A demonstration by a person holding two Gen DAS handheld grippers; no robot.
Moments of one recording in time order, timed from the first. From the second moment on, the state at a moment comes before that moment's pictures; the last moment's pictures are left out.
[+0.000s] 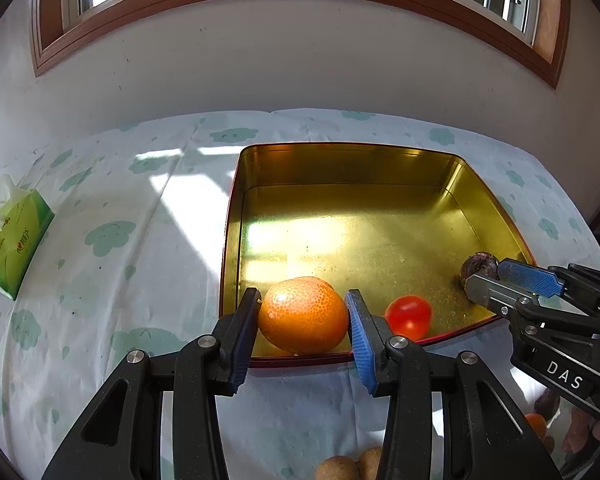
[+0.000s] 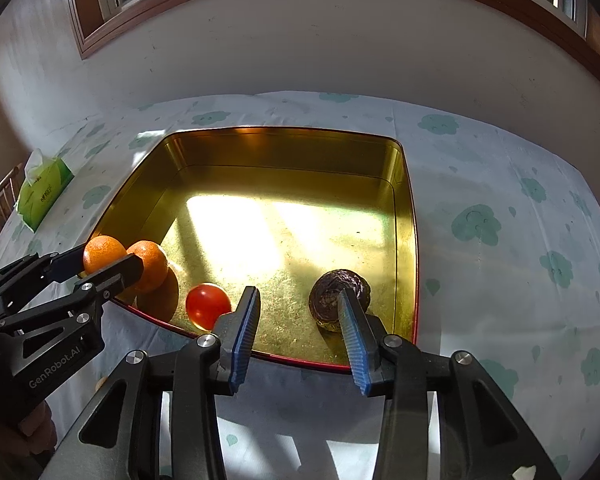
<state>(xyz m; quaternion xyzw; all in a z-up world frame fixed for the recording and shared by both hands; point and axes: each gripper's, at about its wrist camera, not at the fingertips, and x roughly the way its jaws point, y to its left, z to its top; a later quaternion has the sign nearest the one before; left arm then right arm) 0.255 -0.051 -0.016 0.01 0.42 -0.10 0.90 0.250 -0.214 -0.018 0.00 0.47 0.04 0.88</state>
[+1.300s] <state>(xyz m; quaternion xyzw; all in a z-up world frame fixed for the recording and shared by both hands) 0.159 -0.042 0.030 0.02 0.39 -0.10 0.91 0.151 -0.234 0.029 0.01 0.43 0.03 0.90</state>
